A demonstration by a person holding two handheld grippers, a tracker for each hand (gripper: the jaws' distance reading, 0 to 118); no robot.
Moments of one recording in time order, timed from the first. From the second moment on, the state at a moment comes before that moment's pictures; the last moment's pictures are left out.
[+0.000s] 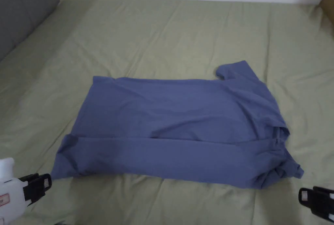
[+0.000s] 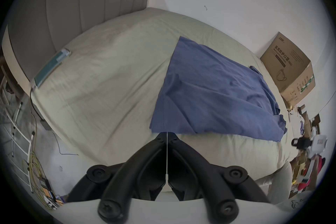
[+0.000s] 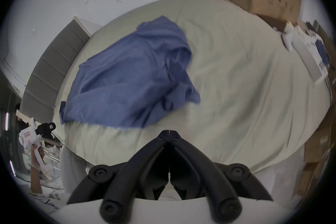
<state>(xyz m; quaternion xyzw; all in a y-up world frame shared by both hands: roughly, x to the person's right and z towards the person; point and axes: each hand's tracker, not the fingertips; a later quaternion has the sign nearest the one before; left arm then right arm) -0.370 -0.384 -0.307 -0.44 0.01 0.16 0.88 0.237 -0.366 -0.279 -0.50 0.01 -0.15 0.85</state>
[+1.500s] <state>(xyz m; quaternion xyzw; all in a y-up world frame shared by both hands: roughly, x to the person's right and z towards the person) -0.365 -0.376 -0.326 -0.50 0.01 0.07 0.86 0.250 -0.380 -0.270 -0.52 -0.02 -0.22 0.82</state>
